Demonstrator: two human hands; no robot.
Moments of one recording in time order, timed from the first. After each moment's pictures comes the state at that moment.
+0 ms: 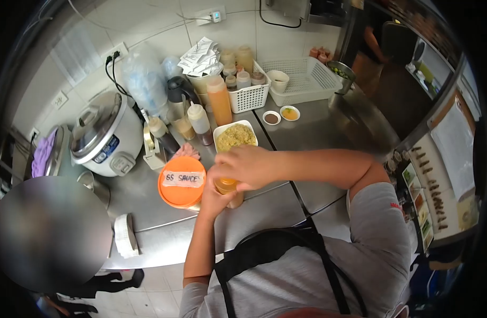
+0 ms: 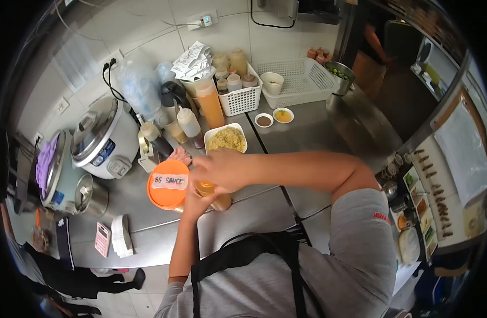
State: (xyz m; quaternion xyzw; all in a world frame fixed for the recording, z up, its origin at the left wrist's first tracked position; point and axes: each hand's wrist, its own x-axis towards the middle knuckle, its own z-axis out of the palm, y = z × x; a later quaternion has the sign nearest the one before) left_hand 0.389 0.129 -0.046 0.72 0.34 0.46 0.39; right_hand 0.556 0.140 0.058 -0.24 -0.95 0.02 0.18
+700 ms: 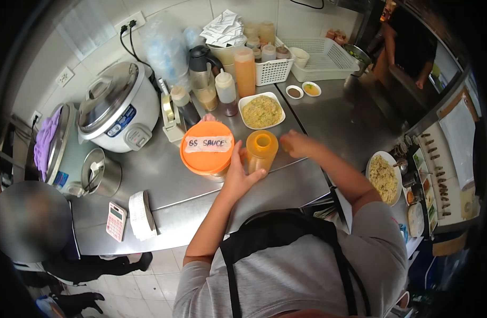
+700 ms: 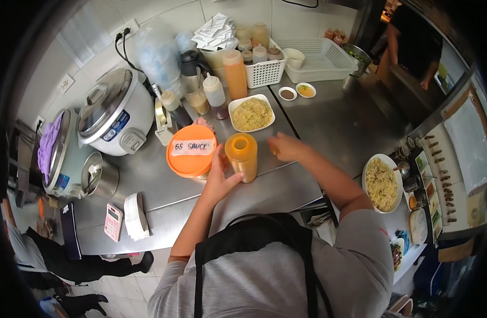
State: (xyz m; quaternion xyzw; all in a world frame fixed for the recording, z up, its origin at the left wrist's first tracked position) left_hand 0.339 0.117 -0.066 0.70 0.35 0.39 0.48; right_hand 0.607 0.150 -0.117 -0.58 -0.79 0.21 0.07
